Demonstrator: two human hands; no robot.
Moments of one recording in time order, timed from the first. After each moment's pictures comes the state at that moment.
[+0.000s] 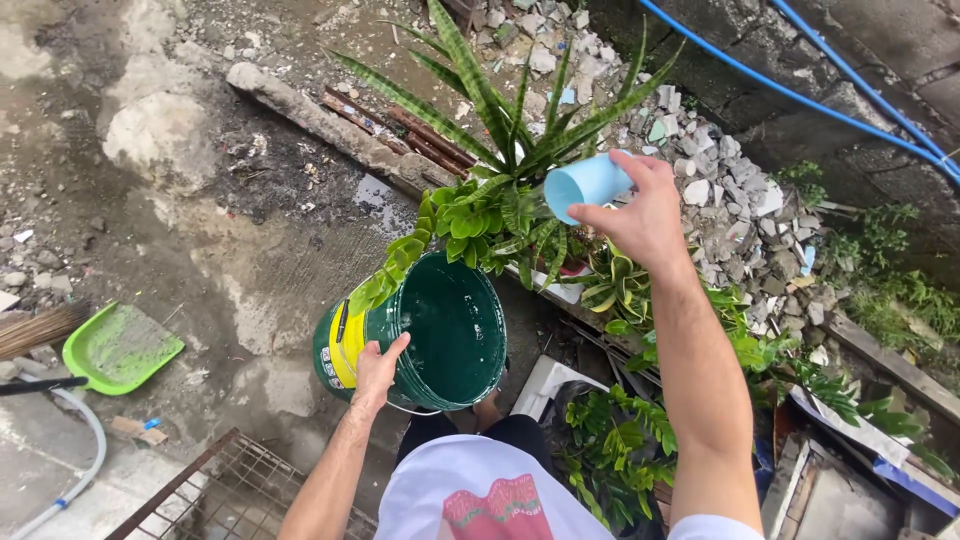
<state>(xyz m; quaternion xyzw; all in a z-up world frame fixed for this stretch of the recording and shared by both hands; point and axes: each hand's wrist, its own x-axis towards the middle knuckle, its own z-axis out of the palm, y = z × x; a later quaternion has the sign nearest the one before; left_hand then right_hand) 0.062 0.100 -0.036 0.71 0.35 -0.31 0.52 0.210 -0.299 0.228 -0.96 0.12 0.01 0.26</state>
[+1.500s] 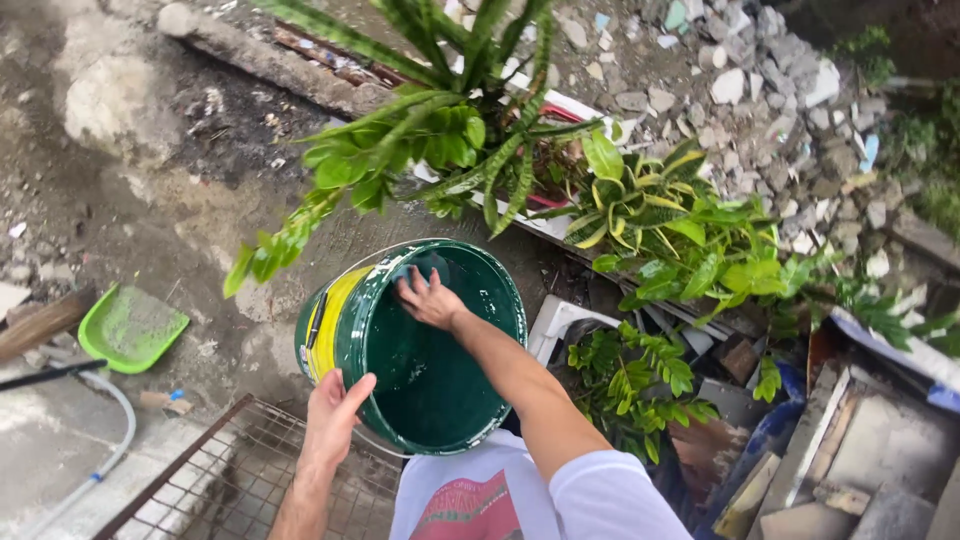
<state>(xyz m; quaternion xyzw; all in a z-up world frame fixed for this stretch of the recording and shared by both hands) -0.036 0.093 0.038 0.64 0.27 -0.33 0.64 0.011 -0.124 -0.183 -0.93 -0.36 -0.01 -0.03</state>
